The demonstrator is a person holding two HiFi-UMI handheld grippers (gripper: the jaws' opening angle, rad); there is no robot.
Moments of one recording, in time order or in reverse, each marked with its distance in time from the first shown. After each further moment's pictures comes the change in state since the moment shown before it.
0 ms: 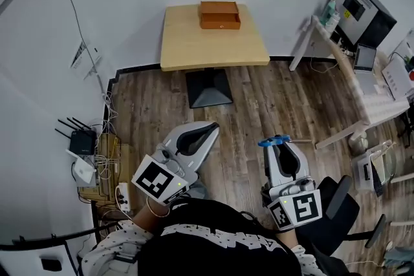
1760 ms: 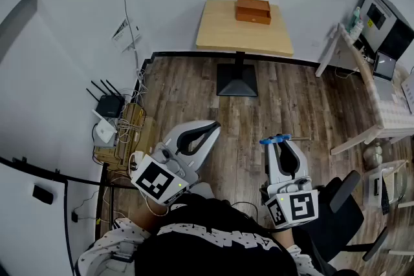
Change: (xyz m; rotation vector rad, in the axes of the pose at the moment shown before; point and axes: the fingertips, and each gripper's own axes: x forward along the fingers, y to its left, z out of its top) left arm -0.110 -0.127 0.037 0.139 0.035 0.183; right arm -0.121 0.059 -0.009 0.030 -0.026 0.148
